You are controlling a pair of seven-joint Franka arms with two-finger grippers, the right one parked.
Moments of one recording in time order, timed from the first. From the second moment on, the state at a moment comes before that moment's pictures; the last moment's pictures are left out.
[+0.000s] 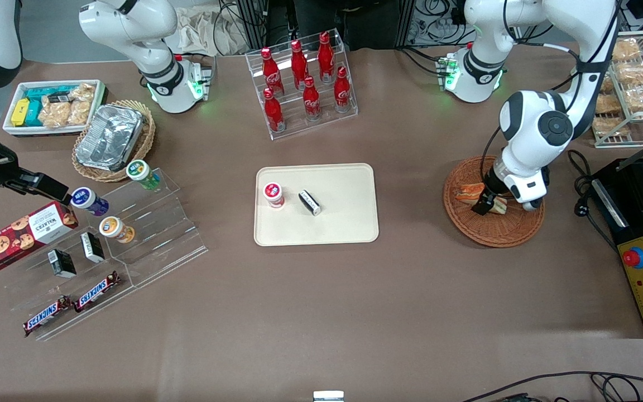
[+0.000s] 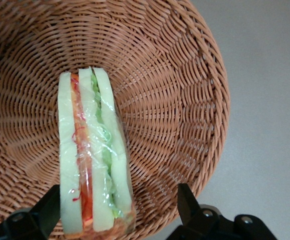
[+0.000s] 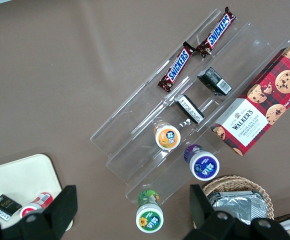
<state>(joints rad) 0.03 0.06 -0.19 -2.50 -0.08 2.60 -1.19</state>
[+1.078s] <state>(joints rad) 0.03 0.10 -0.16 -2.50 -0.07 2.63 -1.19</state>
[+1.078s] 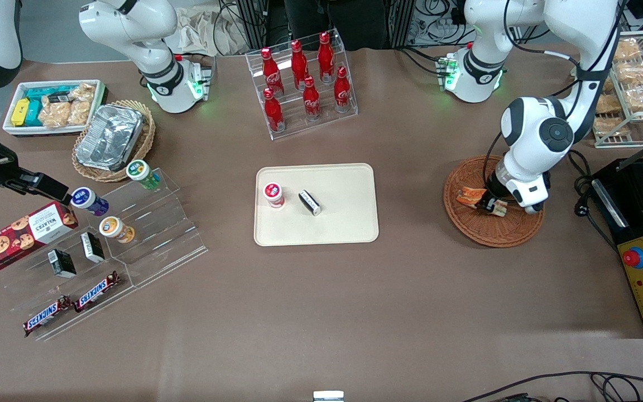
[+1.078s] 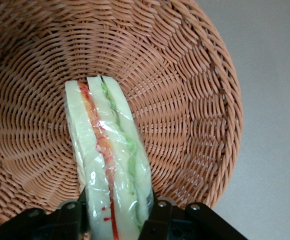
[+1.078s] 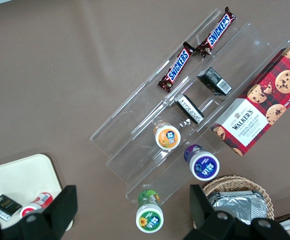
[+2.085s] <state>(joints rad) 0.00 -0.11 -0.18 -2.11 0.00 1.91 -0.86</state>
